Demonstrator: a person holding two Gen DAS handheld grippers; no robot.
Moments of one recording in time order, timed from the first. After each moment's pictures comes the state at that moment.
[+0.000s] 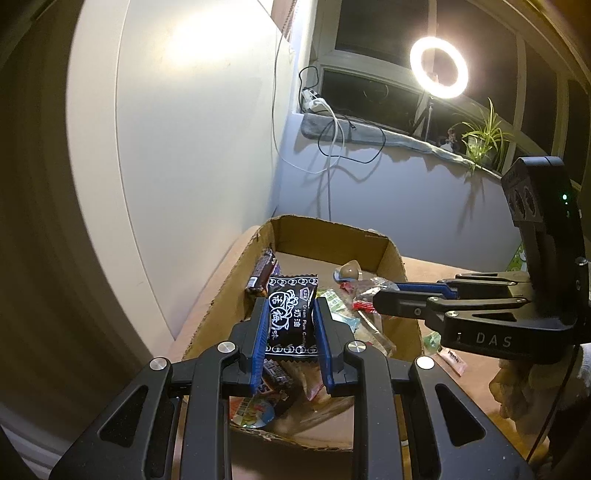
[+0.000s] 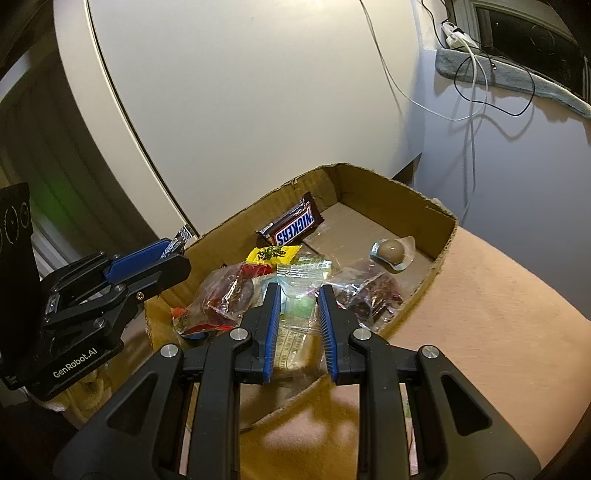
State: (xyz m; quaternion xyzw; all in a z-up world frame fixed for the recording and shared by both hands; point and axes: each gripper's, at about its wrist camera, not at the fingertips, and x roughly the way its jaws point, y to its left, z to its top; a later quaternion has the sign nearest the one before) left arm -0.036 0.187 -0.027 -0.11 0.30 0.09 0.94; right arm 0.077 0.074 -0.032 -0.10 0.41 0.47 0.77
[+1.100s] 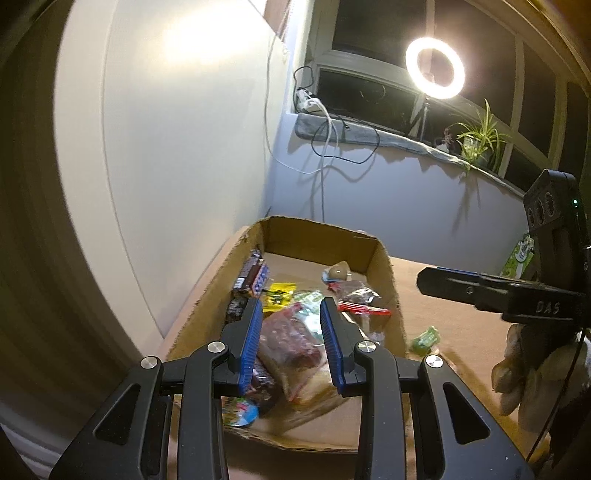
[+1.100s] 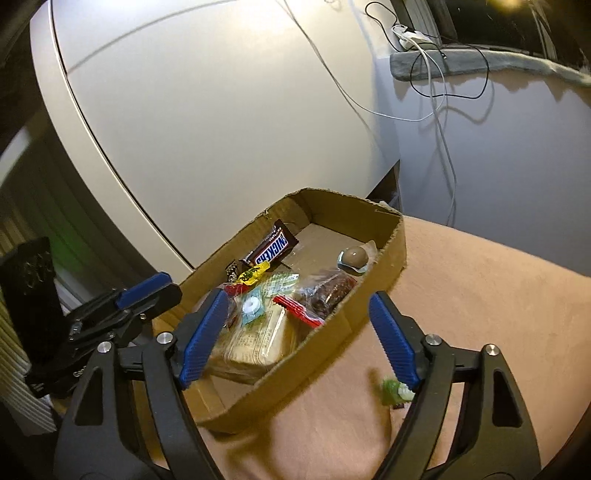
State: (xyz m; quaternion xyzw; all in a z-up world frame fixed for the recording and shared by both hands) left arm -0.032 0.177 -0.023 -0.11 0.30 0.08 0.94; right arm 0.096 0.014 -0.026 0.01 0.40 0.46 0.79
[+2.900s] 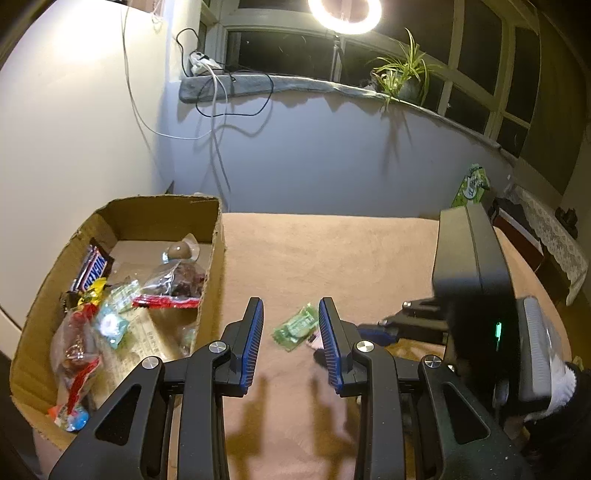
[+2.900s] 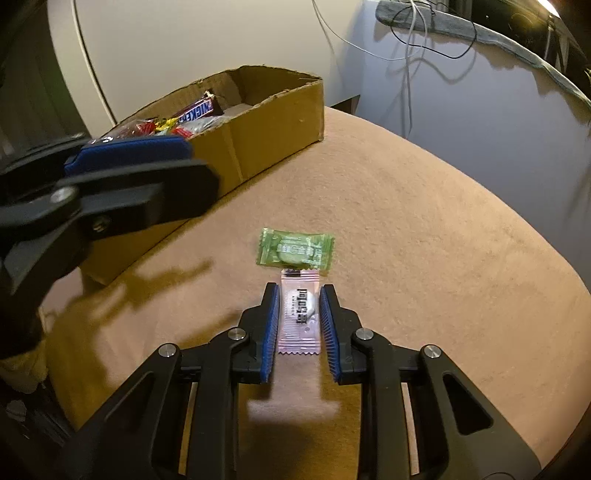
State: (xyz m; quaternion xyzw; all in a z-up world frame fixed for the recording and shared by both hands) left arm 0.036 0.051 -0.036 -0.06 0.37 -0.04 0.93; right arm 0.082 -0.038 -0.094 -0.19 0.46 0.40 0.78
